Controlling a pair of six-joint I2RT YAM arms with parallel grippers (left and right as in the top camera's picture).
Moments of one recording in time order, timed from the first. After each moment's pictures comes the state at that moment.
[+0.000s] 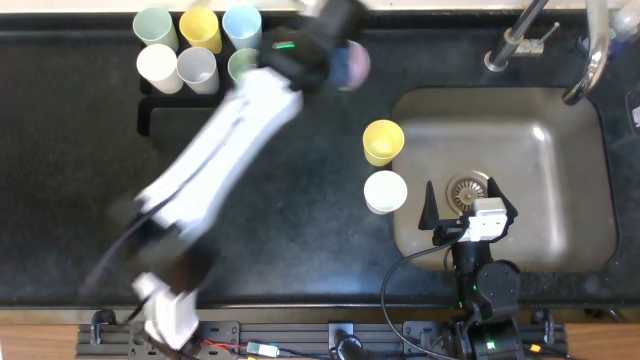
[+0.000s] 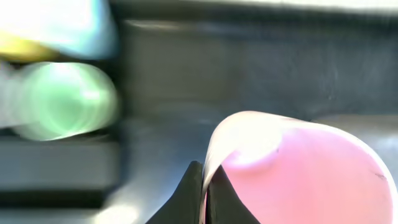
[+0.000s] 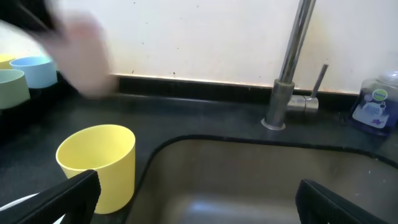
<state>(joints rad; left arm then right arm) -0.57 2.01 2.05 -1.01 -0.24 -0.55 0.17 0.08 0.02 -0.01 0.11 -0.01</state>
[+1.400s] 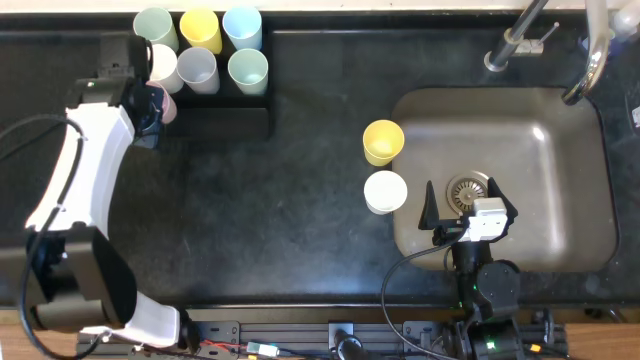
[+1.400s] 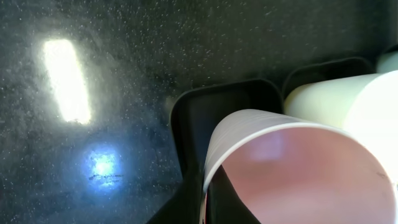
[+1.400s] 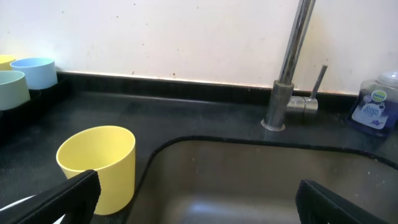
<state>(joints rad) 0.07 1.73 1.37 -0.87 -0.27 -1.33 0.17 0.08 0.02 -0.01 0.11 -0.01</state>
